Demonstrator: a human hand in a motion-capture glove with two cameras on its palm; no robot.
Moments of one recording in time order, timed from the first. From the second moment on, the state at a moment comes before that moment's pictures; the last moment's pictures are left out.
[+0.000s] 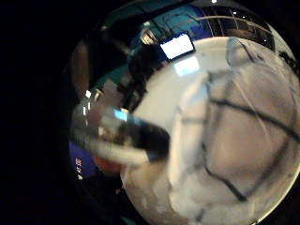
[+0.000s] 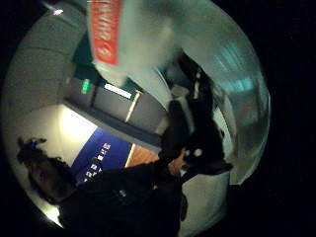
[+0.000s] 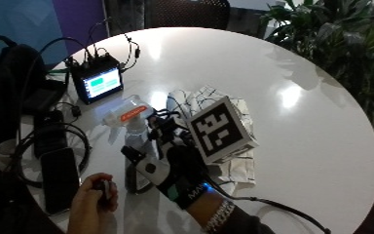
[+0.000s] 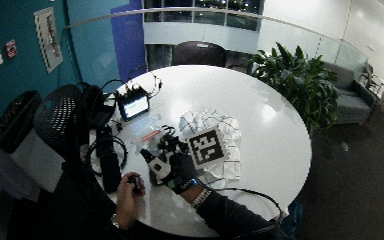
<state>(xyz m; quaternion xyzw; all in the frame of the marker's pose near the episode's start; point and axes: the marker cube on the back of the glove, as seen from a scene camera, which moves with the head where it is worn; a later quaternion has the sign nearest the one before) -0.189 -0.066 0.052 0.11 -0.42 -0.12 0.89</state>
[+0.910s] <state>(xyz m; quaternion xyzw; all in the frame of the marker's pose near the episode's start) -0.133 0.032 0.021 -0.08 -0.05 -0.04 0.99</state>
